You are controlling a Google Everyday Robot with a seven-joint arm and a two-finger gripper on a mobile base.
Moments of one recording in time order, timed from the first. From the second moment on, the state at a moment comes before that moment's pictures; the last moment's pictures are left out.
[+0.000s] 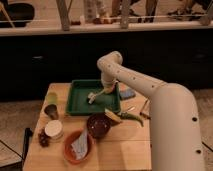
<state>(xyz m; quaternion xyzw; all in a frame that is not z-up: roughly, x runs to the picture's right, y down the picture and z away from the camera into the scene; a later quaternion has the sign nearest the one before) 0.014 0.019 0.899 -0.28 -0.07 -0.11 0.95</state>
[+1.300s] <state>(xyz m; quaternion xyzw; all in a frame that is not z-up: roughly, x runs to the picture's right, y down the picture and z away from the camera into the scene) 0.068 0.004 0.895 -0.26 -0.05 -0.07 0.96</state>
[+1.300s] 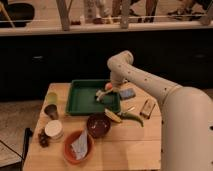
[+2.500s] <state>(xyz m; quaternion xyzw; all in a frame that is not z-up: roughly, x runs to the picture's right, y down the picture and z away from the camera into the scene) 0.071 0.036 0.882 -0.29 -0.09 -0.14 0.94</state>
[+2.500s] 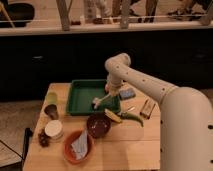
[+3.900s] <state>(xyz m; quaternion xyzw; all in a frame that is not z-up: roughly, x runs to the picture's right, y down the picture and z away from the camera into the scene) 0.001 0.036 0.894 -0.30 -0.14 -0.21 0.92</state>
